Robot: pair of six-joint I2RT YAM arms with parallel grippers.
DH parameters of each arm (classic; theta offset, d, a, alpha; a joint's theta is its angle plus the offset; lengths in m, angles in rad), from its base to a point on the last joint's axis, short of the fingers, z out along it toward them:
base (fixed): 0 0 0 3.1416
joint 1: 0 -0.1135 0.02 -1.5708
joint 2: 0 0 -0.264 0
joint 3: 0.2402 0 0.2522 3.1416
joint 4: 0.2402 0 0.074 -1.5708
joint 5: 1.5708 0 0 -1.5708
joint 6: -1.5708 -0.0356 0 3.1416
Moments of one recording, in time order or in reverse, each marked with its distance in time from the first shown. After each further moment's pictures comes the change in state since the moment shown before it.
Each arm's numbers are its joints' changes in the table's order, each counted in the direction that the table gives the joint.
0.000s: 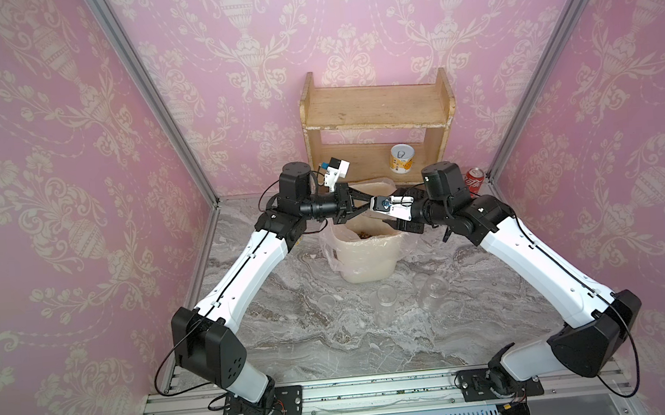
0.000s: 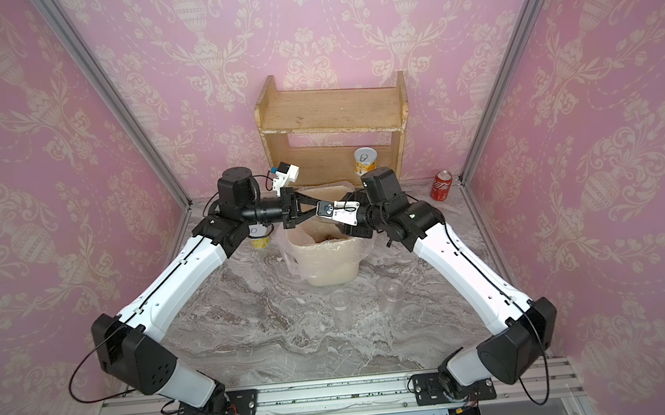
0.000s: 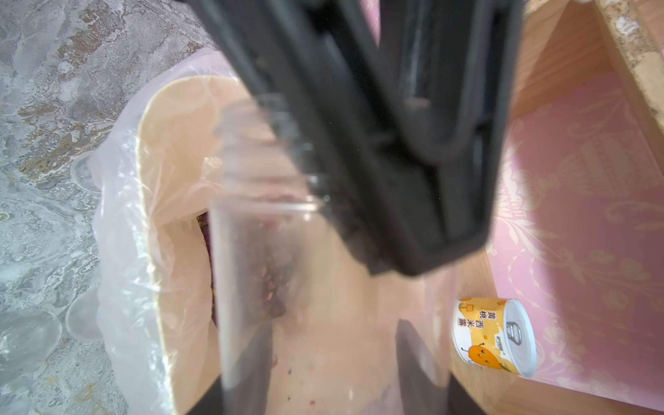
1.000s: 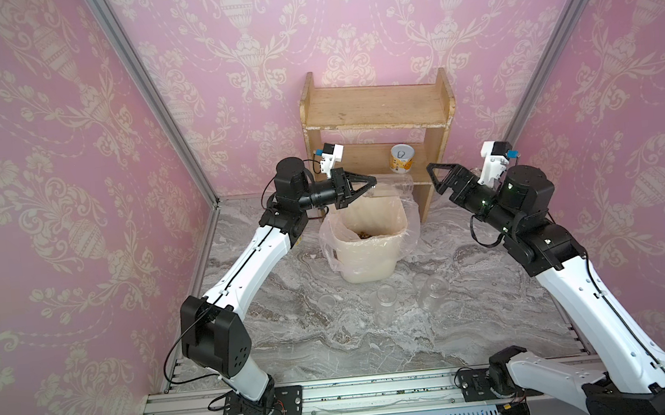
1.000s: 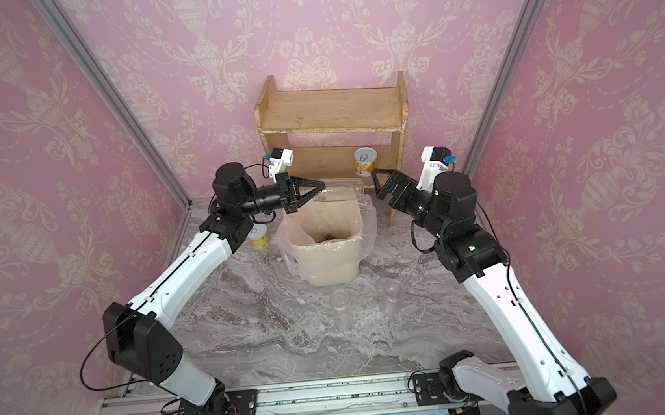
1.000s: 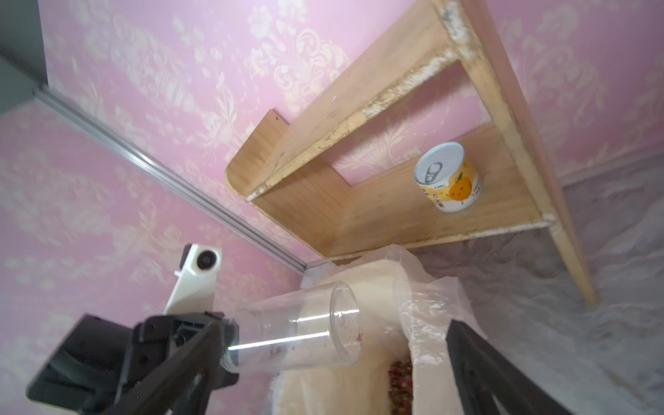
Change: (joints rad) left arm -0.029 -0.057 -0.001 -0.363 -0.016 0.188; right arm 0.243 0.349 -0.302 -0.449 0.066 -1.861
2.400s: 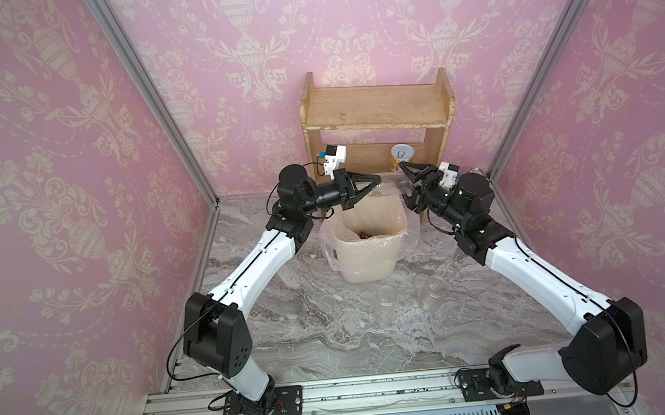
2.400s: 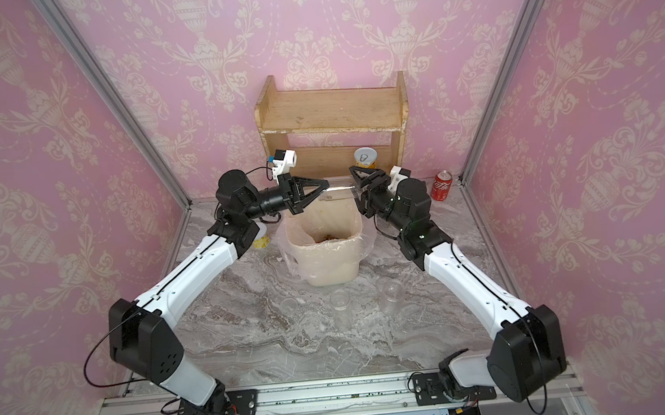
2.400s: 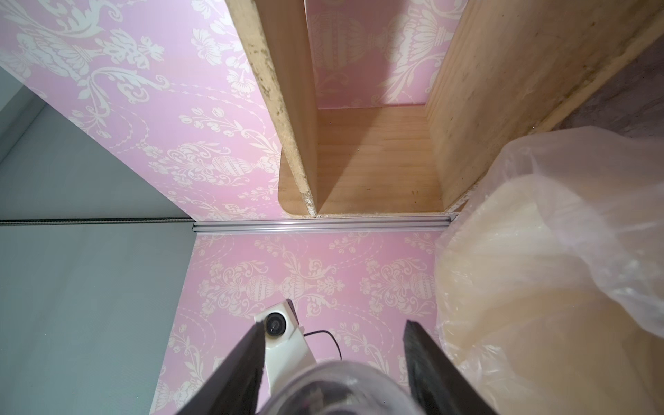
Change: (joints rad) left arm 0.030 -0.002 -0.075 -0.199 -0.029 0.138; right arm -0.093 -0.245 -0.111 -0.507 -0.095 -0.676
